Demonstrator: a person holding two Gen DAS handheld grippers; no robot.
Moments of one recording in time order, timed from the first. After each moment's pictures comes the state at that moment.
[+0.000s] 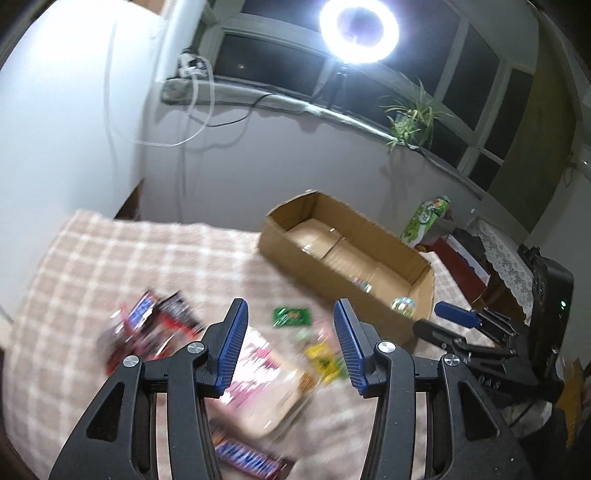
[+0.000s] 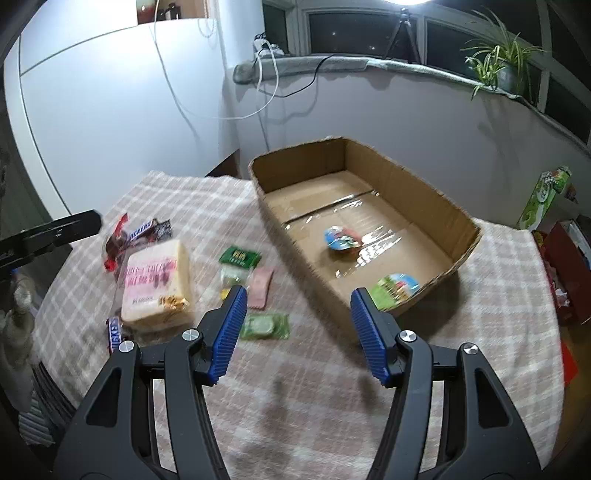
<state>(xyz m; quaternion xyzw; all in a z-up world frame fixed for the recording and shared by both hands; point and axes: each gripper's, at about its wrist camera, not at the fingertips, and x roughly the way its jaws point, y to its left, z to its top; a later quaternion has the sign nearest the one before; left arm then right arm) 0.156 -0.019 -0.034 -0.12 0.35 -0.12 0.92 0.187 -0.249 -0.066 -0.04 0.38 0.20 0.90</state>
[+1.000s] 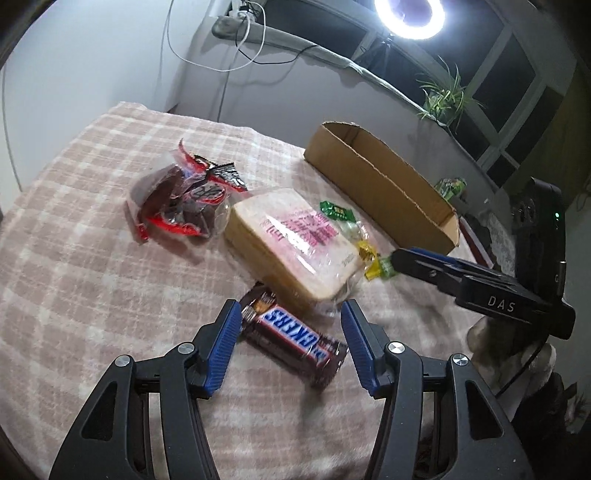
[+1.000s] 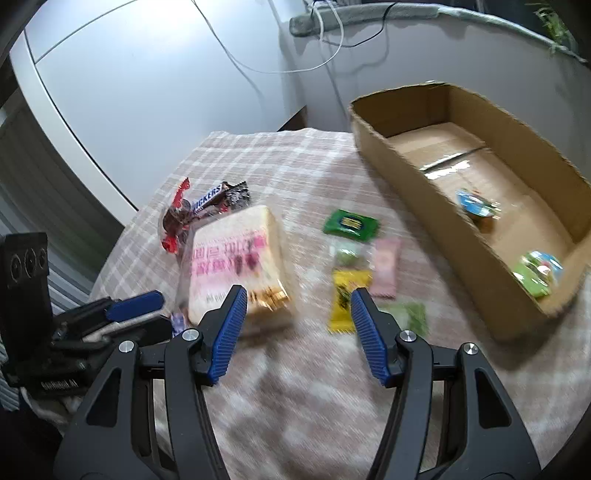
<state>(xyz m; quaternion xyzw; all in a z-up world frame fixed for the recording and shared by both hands) 0.098 0.011 -0.107 -0.18 0.42 -0.11 0.88 0.209 -0.174 -0.104 0.01 0.46 0.32 0.83</state>
